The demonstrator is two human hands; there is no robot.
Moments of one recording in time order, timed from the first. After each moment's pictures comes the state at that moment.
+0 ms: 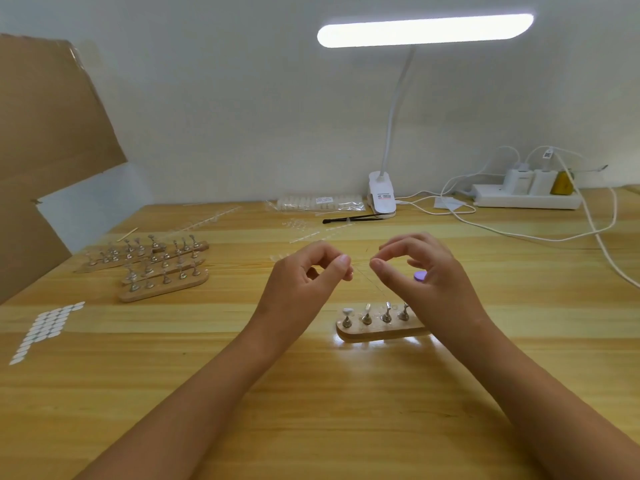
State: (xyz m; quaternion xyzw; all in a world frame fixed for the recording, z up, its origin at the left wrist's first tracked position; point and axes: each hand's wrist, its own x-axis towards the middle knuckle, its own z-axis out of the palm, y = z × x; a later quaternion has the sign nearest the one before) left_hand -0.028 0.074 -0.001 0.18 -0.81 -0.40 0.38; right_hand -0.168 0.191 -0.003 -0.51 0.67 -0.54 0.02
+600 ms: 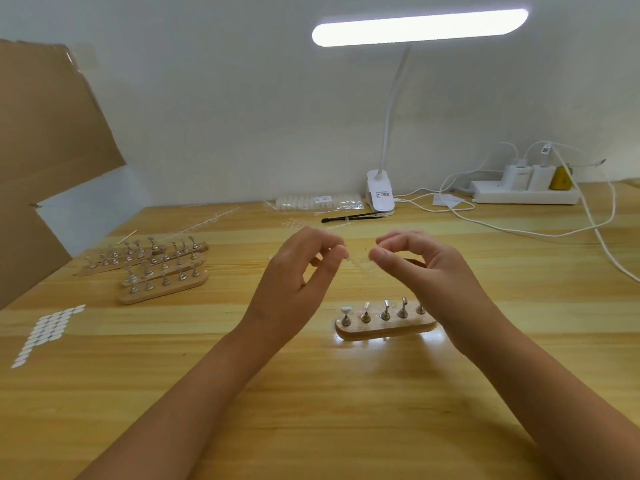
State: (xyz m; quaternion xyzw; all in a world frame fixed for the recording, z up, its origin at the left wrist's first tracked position) left_hand -0.027 0.068 0.001 0.08 -0.85 -0.27 0.44; right_hand -0.166 0.196 0.009 -0.43 0.63 -0.62 0.19
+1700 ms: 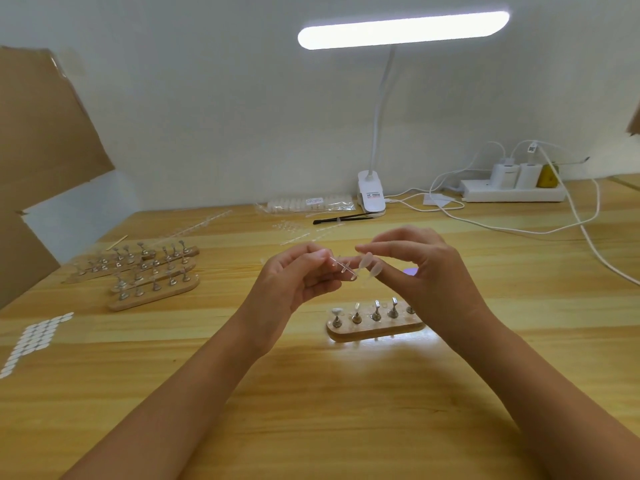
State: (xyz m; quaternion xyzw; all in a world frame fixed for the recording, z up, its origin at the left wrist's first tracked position) left_hand -0.026 0.073 0.009 0.09 -0.65 -0.70 0.27; right_hand -0.177 0.195 0.003 -0.55 0.67 -0.49 -0.06
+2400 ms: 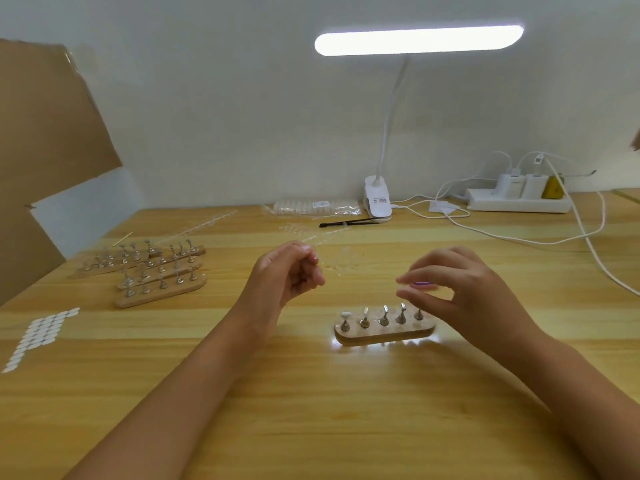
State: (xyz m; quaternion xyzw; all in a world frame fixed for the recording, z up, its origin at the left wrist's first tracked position) left_hand -0.022 0.041 -0.004 0.15 -0.65 -0.67 0.32; right_hand -0.209 0.220 -0.011 -0.63 0.67 -0.35 -0.16
